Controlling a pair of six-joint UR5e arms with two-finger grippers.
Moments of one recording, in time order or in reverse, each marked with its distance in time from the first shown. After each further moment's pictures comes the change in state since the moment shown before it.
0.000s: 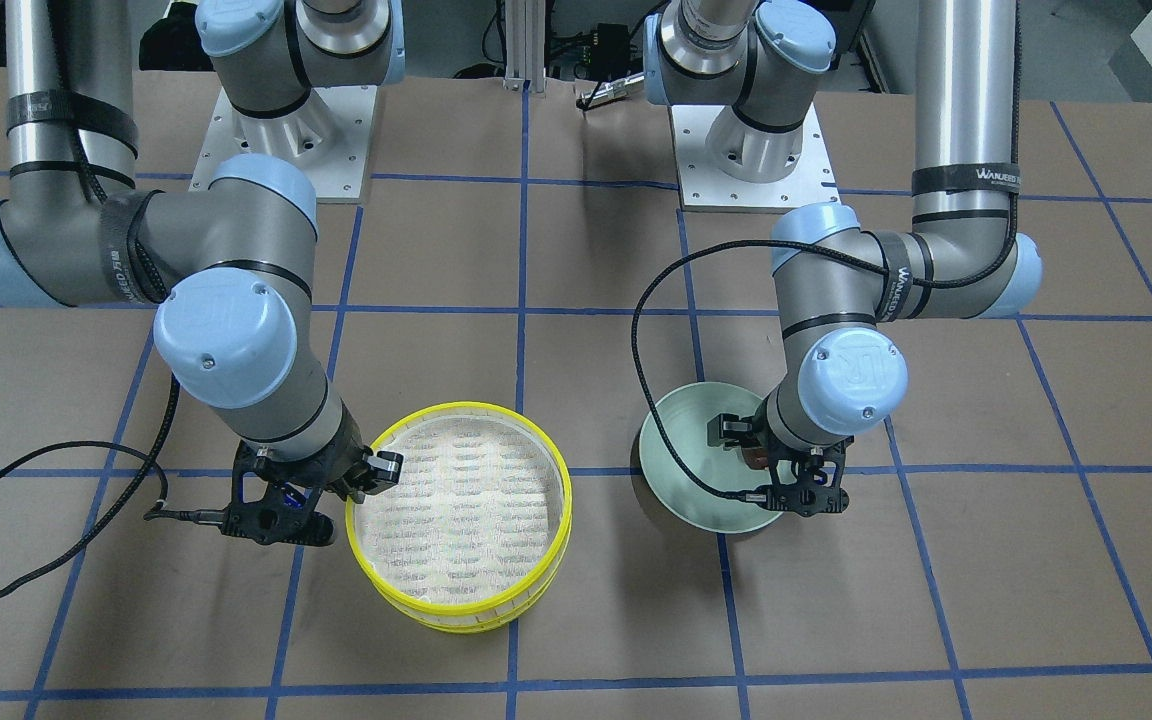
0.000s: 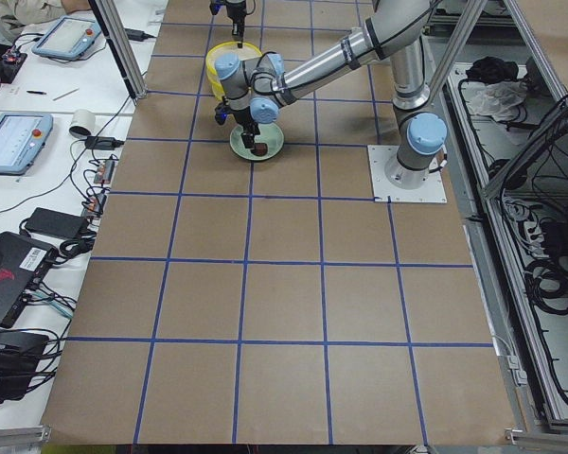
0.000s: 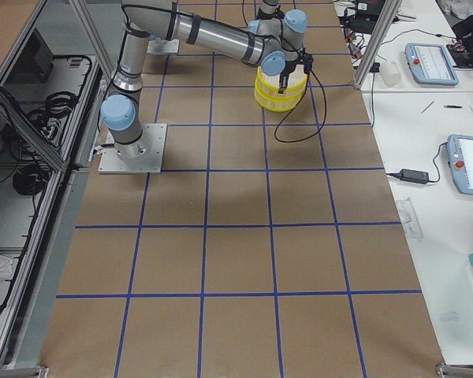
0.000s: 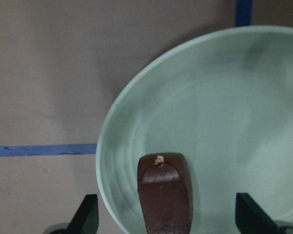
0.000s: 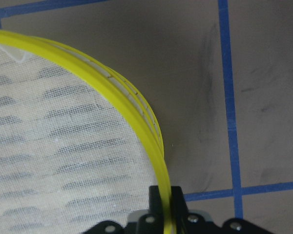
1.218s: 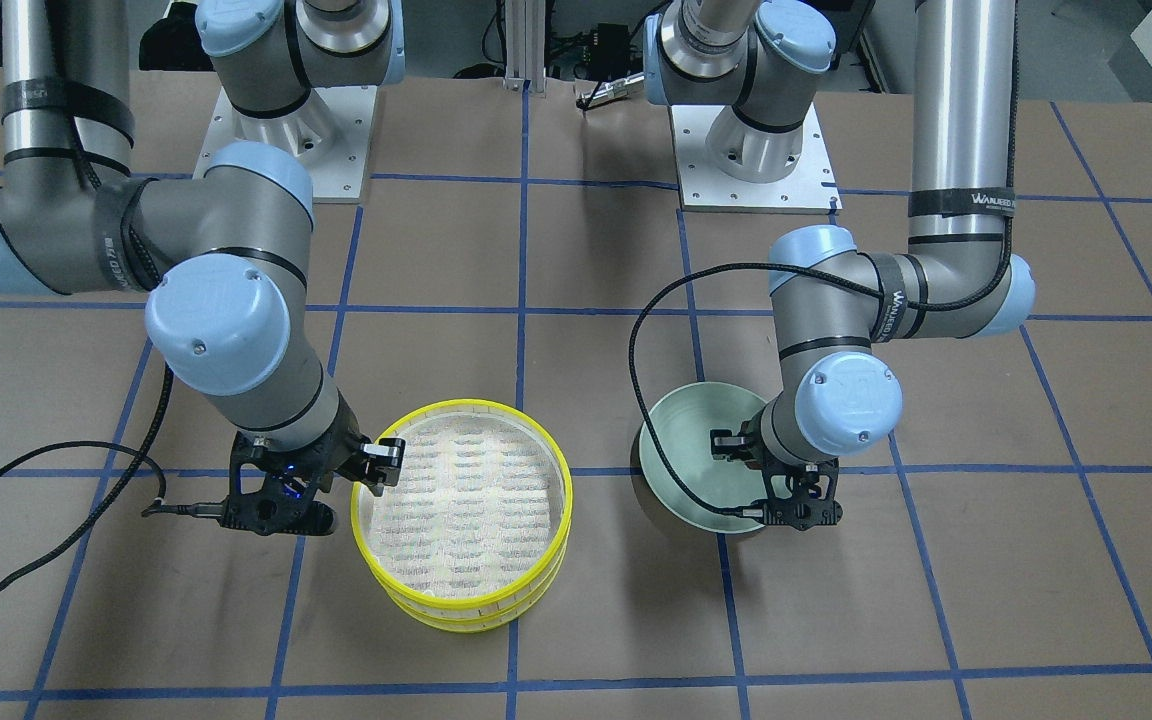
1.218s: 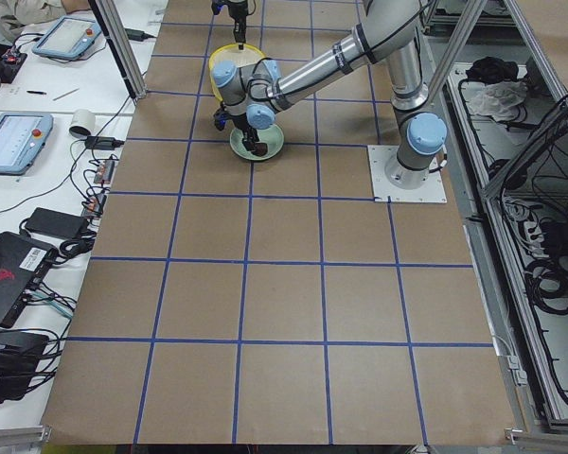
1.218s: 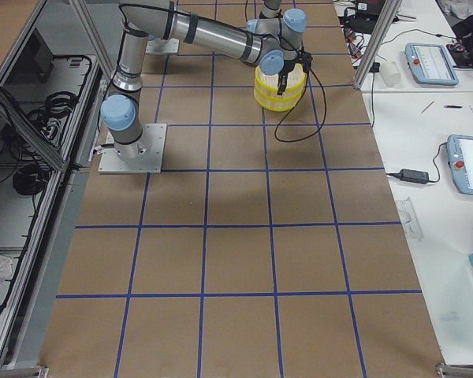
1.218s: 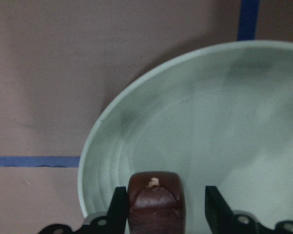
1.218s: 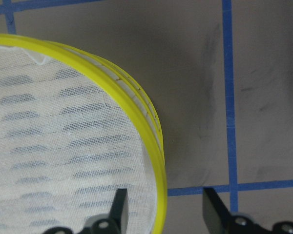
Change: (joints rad) left arm 0.001 -0.041 0.016 0.003 -0.028 -0.038; right arm -0.004 -0.021 0.007 0.010 0.013 -0.037
